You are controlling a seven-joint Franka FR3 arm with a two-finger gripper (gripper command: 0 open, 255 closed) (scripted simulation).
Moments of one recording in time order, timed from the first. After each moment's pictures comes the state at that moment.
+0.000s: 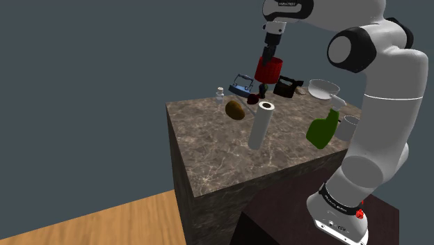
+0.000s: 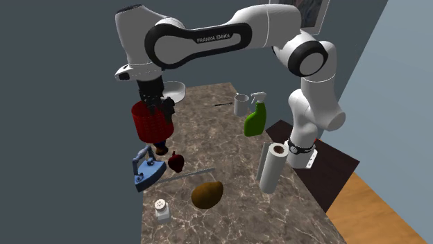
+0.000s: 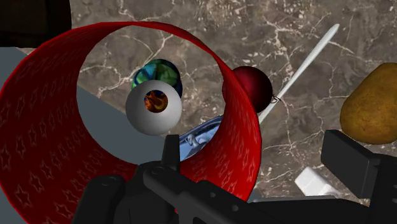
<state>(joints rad) -0.26 0.35 -0.33 -1.31 0.13 1.60 -0.76</state>
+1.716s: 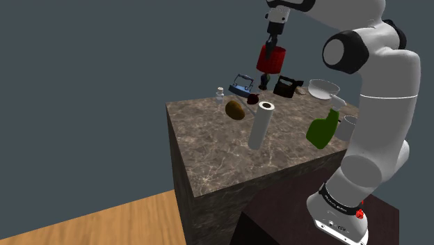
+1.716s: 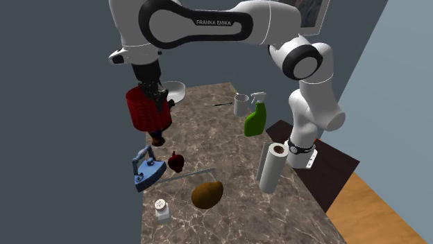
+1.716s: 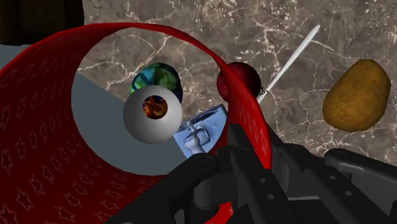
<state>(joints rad) -0.28 0.40 -0.33 -1.11 0.15 1.45 -0.76</state>
